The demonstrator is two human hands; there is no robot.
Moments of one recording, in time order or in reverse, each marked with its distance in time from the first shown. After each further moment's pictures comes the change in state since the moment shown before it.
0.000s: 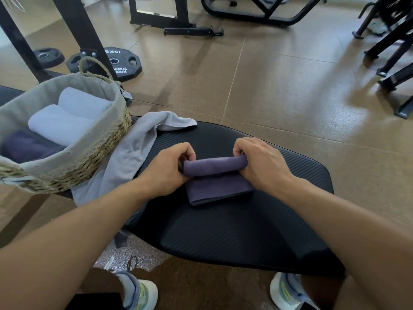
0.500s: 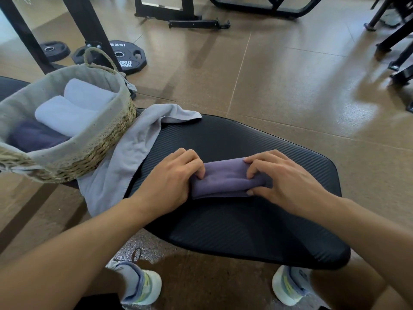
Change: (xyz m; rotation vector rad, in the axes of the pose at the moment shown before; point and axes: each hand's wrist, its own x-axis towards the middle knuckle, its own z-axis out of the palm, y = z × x) left_hand -0.038 0.006 0.014 0.388 0.067 0.405; right_hand -0.056 0.015 -0.021 0.060 -0.195 -0.147
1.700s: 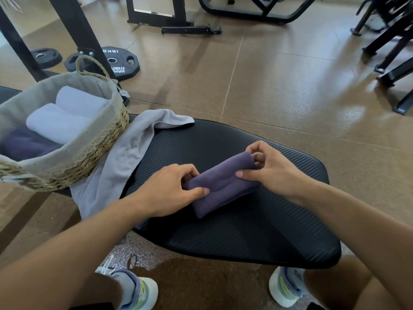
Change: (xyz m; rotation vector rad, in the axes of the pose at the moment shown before) left_hand 0.008 0.007 -0.006 -0.248 -0.263 -0.438; right_hand 0.022 -0.008 -0.004 0.817 0.039 0.429
